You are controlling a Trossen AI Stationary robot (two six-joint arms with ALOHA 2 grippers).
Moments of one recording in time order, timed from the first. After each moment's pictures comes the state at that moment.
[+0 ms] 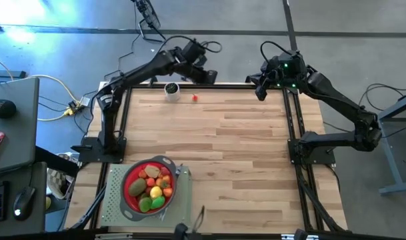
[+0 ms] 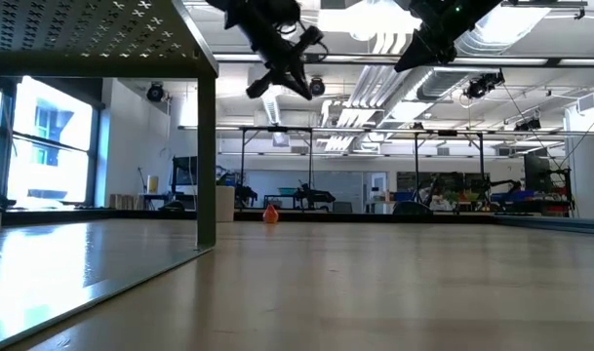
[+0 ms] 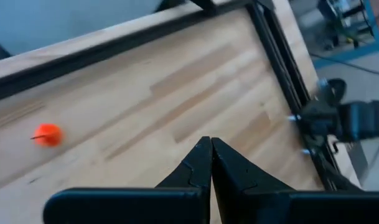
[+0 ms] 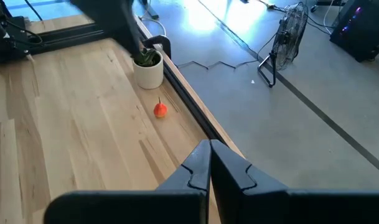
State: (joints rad) left arm 0.57 1.92 2.04 -0.91 0.21 -0.66; right arm -0.75 1.13 1.18 -0.57 -0.16 -0.16
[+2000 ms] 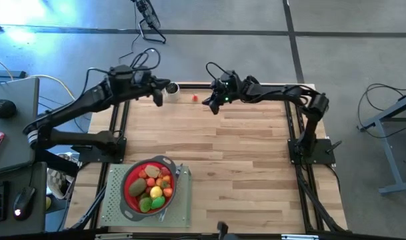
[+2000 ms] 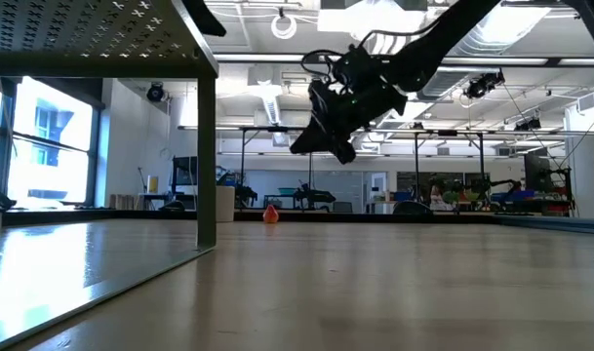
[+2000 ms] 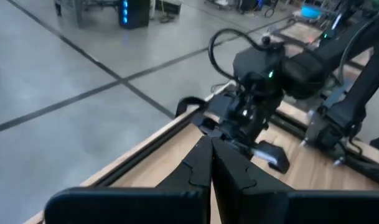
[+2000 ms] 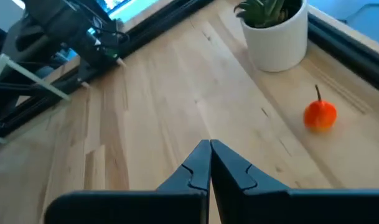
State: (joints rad) left arm 0.49 0.96 1.08 -0.34 -0.08 -0.24; right arm -0.55 1.84 1.18 0.12 -0.47 0.26
